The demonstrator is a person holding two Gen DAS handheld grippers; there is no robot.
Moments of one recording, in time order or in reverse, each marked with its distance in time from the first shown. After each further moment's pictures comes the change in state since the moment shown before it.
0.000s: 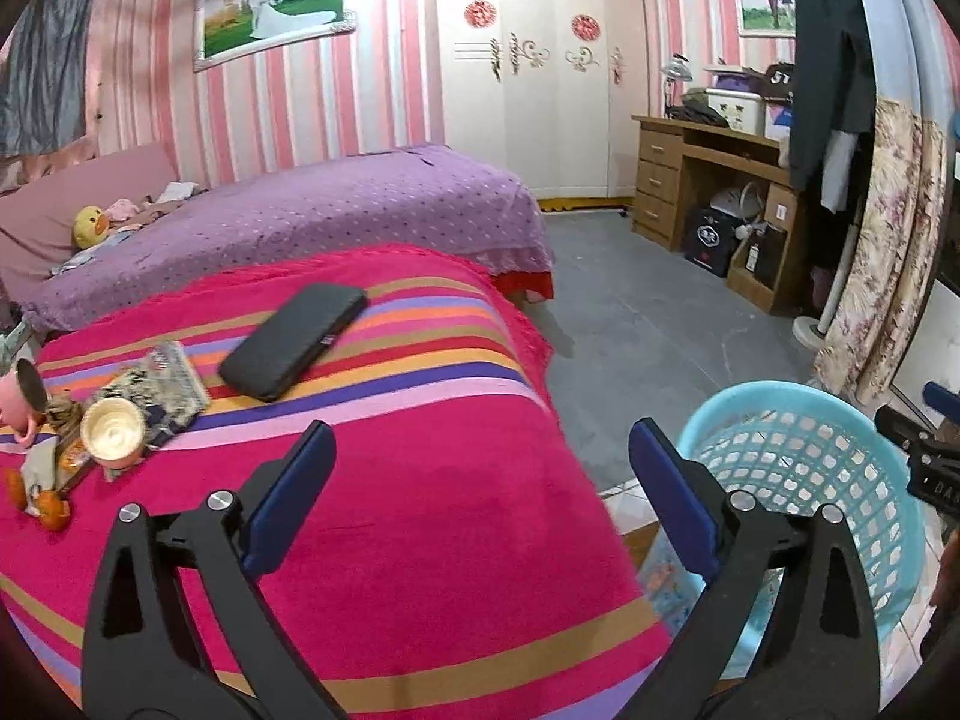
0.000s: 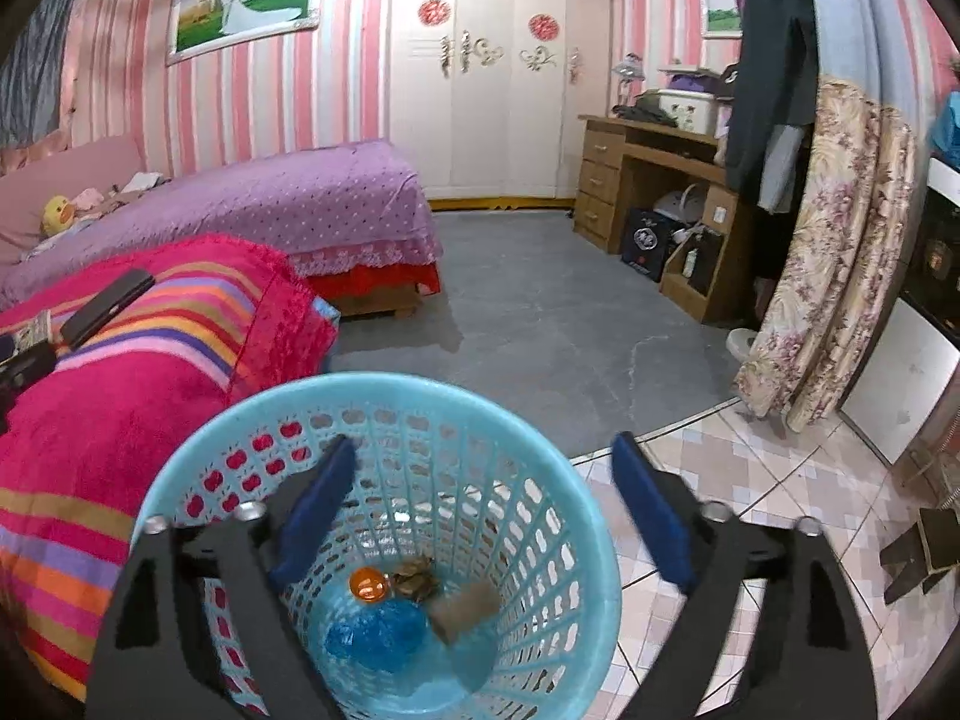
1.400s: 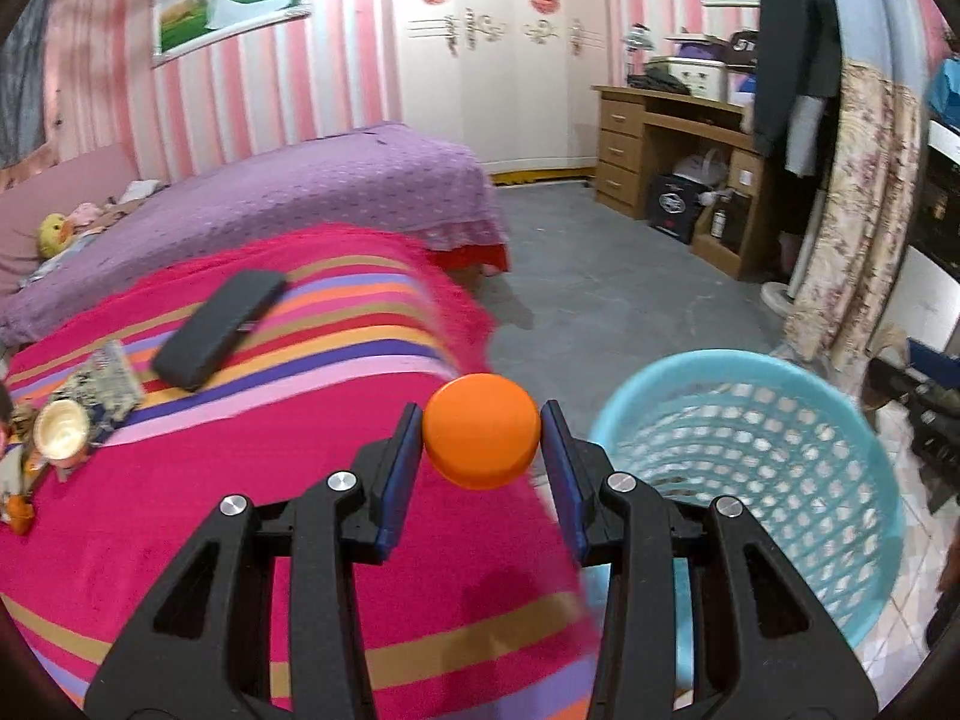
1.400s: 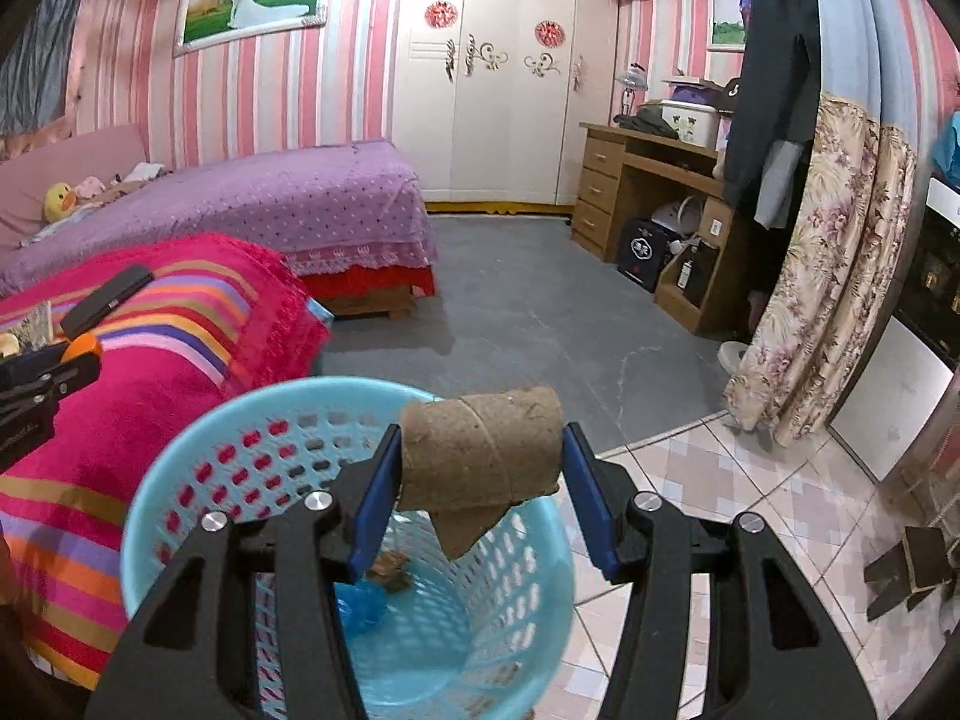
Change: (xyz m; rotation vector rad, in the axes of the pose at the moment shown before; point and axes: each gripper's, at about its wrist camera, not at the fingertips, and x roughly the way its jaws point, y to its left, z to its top) left arm 0.018 -0.065 -0.004 0.057 0.069 -0.098; right arm -0.007 -0.016 0.005 -0.043 0.010 -0.009
